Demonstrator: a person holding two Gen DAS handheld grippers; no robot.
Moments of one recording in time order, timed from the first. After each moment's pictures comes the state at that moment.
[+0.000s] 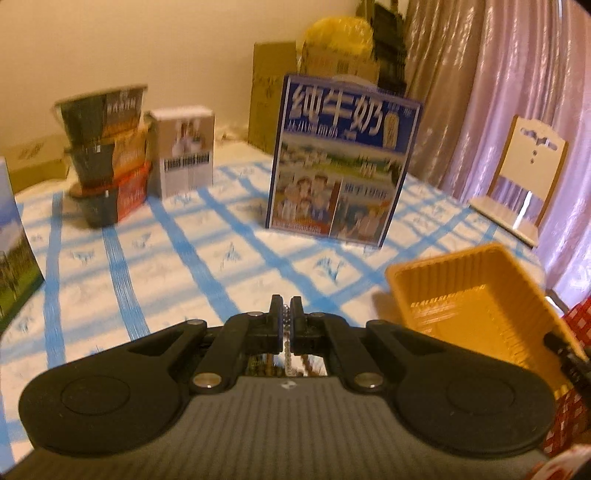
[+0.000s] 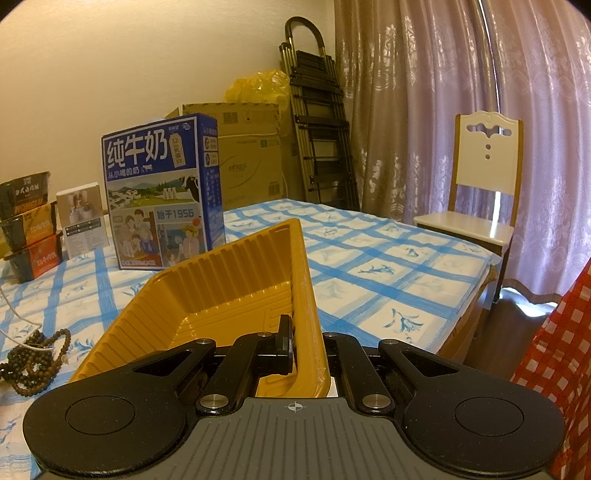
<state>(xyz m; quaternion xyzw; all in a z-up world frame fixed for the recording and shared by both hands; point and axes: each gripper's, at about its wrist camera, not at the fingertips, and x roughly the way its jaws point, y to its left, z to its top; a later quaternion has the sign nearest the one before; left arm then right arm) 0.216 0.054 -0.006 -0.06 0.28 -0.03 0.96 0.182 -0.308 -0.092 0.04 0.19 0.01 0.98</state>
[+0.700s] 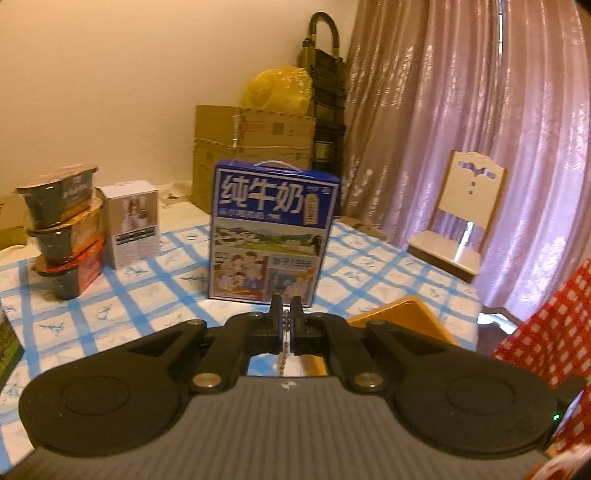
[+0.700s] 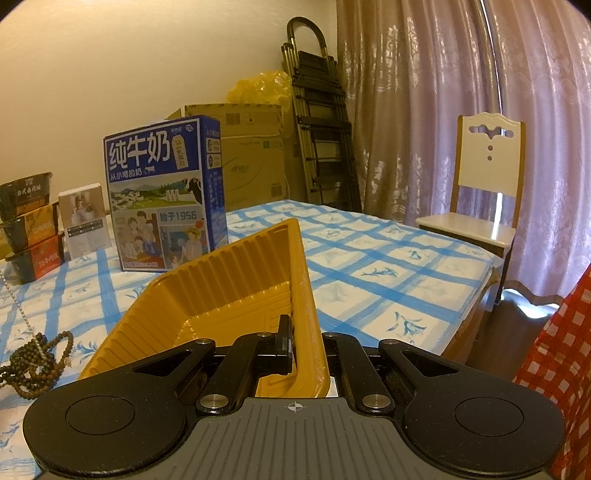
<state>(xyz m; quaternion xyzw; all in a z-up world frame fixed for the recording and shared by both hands) 0.186 0.029 0.081 -0.06 0.22 -0.12 0.97 0.183 -0.305 -0.092 0.04 0.19 0.01 0.98</state>
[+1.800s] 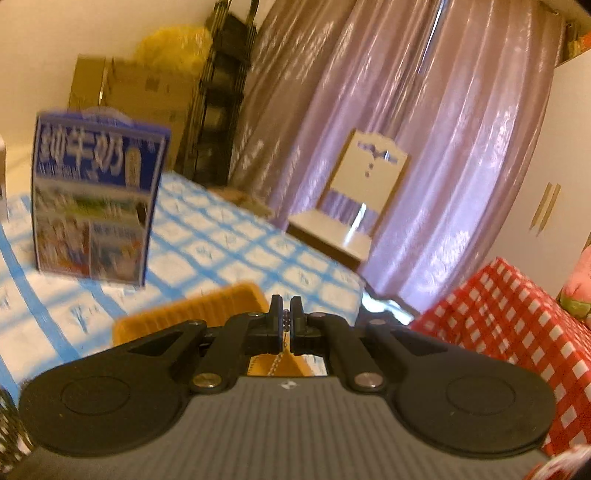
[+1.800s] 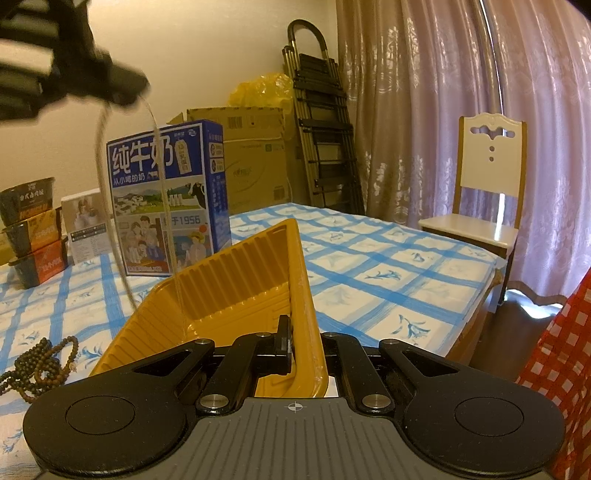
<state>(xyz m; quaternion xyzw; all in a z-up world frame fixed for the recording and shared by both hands) 0.236 -0.122 0.055 -0.12 0.26 -0.28 0.92 0.185 -0.297 -0.086 0.04 0.19 0.01 0.98</state>
